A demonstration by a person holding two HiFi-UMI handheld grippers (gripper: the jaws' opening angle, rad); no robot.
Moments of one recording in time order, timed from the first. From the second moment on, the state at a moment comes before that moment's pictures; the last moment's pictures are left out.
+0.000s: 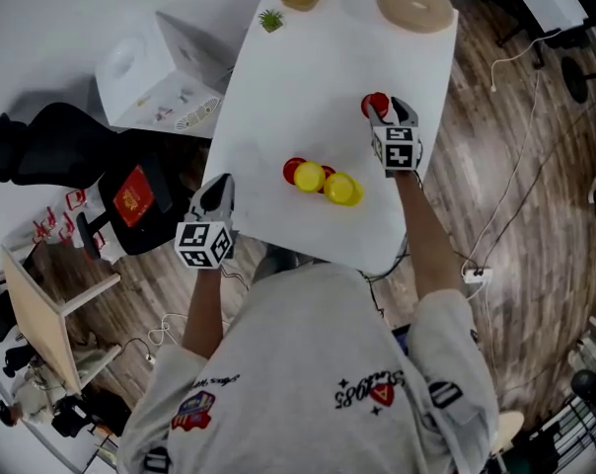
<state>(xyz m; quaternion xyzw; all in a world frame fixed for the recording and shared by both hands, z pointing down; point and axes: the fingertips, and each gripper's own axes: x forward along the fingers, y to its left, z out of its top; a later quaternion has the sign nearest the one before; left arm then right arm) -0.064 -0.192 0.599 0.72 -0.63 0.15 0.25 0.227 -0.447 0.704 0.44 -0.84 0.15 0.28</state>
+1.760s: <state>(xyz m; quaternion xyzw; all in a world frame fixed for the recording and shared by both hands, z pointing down) -0.152 0.062 0.556 0.73 -0.65 0.07 0.21 0.137 -0.182 0.535 0.43 -0.87 0.10 0.24</state>
